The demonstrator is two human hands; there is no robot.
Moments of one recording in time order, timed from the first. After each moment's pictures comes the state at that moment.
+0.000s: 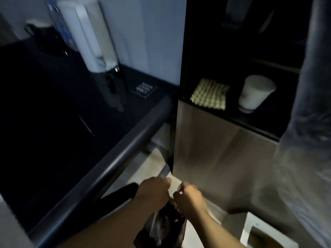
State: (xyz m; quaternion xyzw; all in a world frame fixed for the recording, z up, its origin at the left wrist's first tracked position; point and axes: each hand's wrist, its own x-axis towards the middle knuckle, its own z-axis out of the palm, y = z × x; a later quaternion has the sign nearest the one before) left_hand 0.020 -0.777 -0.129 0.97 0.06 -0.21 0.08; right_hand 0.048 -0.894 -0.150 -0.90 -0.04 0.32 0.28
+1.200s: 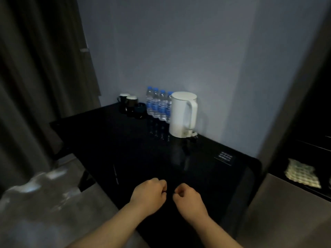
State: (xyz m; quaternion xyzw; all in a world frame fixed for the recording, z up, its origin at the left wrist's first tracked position) left_hand -0.106 -0.423 0.029 0.98 0.12 0.00 0.14; right_hand -0.048 -0.550 0.016 -0.88 -0.18 0.23 0.37
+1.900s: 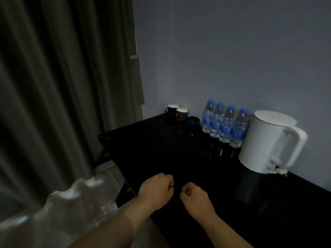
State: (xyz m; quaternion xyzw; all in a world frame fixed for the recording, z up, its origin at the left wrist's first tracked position) left_hand -0.077 -0.106 0.037 0.97 0.20 0.02 0.14; right_hand -0.002 -0.225 0.012 -0.86 -0.25 0.23 0.37
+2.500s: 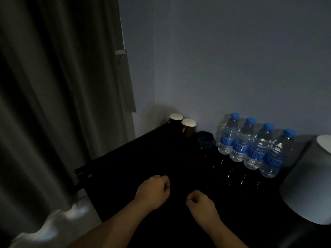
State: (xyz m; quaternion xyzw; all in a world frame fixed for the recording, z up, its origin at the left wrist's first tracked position) left_hand 0.083 0.139 0.022 0.96 0.15 -0.01 0.23; right_hand 0.146 -0.021 0.003 -0.86 -0.14 0.28 0.40
